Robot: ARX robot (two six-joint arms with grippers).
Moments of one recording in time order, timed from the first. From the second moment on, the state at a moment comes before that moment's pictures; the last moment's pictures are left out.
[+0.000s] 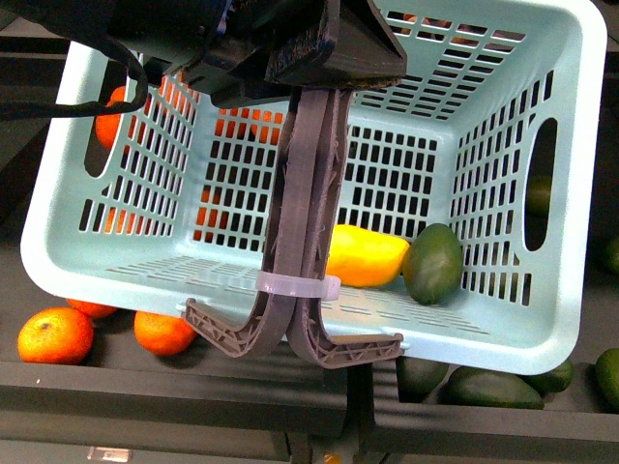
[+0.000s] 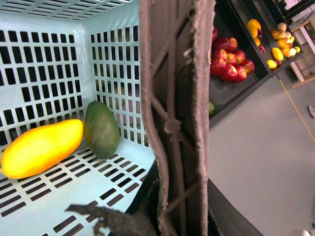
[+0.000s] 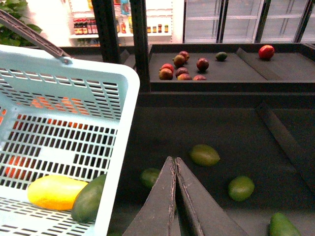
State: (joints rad) left arm -0.47 1.60 0.95 0.10 0.60 -0.29; right arm 0.00 0.01 0.02 0.00 0.00 0.00
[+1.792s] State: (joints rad) left arm -0.46 1.60 0.95 0.10 0.59 -0.29; right arm 0.00 0.00 0.02 0.00 -0.01 0.00
